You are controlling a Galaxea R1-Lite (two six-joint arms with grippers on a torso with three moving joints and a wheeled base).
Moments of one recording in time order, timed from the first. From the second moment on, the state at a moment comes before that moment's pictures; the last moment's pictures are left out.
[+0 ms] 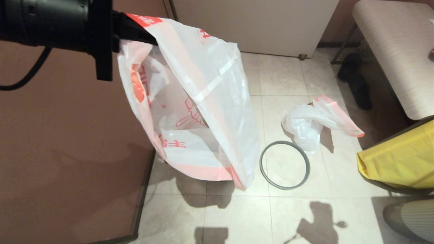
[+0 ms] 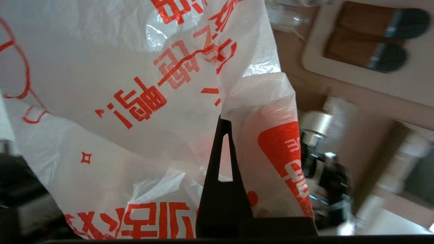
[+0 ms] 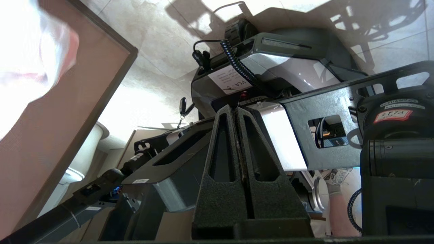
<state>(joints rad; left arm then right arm) -0.47 1.57 -1.96 0.72 -0.51 -0.87 -0.11 1.12 -1.28 1.24 0.43 0.57</state>
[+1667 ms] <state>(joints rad) -0.51 1.57 -1.41 -0.01 -0.58 -1.01 -0.11 1.11 -1.07 1.07 0.43 0.57</state>
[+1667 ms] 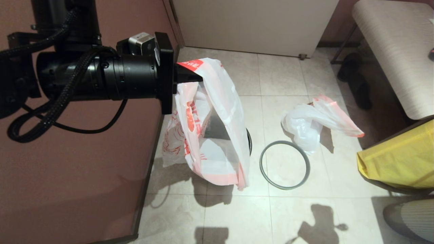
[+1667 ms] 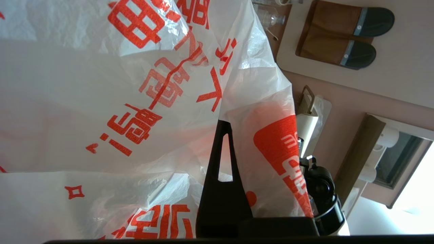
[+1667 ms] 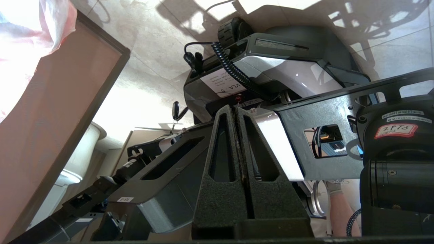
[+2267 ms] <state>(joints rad) -0.53 1.56 -1.74 0.44 -0.67 -1.10 -0.11 1.06 -1.05 1.08 0.43 0.57</state>
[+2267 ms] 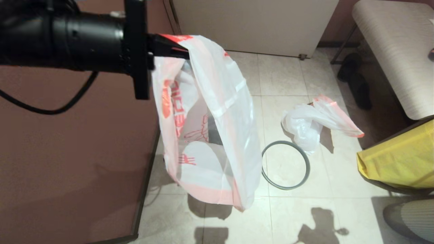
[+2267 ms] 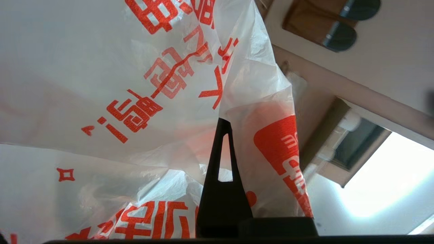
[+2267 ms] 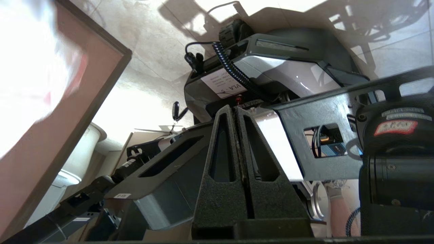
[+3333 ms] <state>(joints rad) -0.31 1.62 -1.83 0.60 -0.95 -1.52 -0.11 0.98 -1.00 1.08 0.44 0.60</state>
